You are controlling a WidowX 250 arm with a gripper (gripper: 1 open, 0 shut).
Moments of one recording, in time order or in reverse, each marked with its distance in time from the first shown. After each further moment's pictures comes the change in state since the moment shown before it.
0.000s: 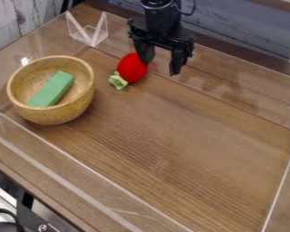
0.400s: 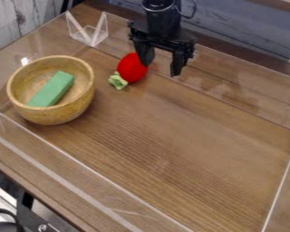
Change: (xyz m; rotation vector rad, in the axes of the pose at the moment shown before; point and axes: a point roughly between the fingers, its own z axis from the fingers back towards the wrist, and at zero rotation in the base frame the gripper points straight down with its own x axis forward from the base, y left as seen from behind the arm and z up) arm 0.004 -0.003 -0.007 0.012 0.005 0.051
